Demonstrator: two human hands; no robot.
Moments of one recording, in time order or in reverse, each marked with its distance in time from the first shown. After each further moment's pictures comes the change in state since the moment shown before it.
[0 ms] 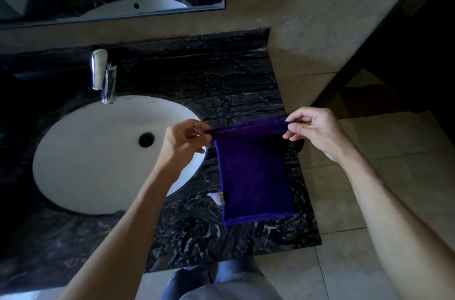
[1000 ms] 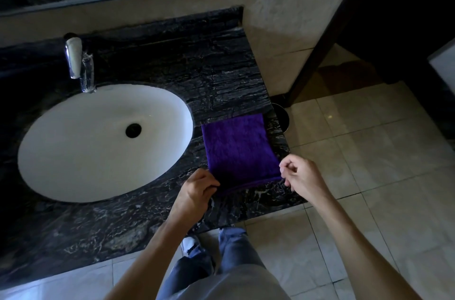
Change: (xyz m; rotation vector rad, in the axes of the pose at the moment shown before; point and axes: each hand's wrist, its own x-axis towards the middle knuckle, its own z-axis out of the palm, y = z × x) left_hand -0.116 -0.113 0.028 0.650 -0.260 0.355; right_hand -0.144 0.081 0.064 -0.287 0.173 0.311
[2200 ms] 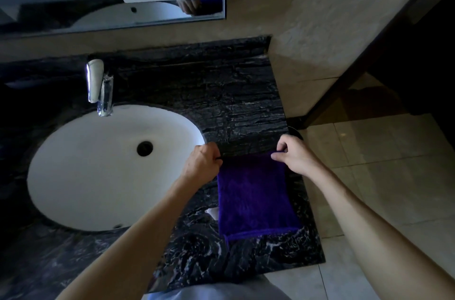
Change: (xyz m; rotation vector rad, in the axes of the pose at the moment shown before) left_hand 0.169 -0.013 -0.055 0.155 -0.117 -0.414; right_hand 0.172 -0.073 -0.006 -0.287 -0.153 -0.080
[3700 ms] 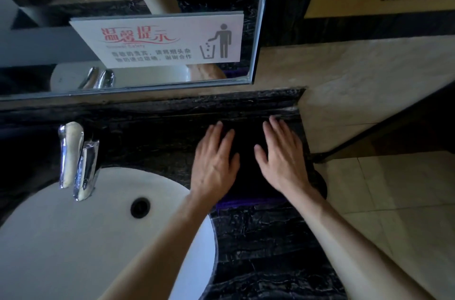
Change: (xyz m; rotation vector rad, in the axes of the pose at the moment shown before) left_hand 0.179 -0.005 -0.037 0.165 0.468 0.246; right_hand 0.188 -0.095 0.012 -0.404 0.417 -0.326
